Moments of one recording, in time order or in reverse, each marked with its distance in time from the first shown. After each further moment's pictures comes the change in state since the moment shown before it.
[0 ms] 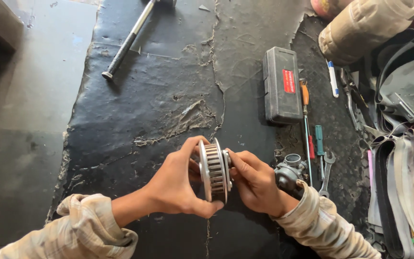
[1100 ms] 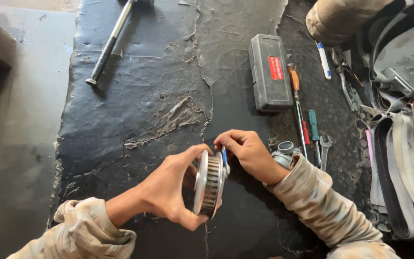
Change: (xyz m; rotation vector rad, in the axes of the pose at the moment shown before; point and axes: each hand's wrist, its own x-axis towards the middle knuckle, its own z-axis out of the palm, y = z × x) left_hand 0.004 0.009 -0.001 0.159 -0.245 0.080; right_hand 0.008 0.045 0.000 0.609 0.024 0.832
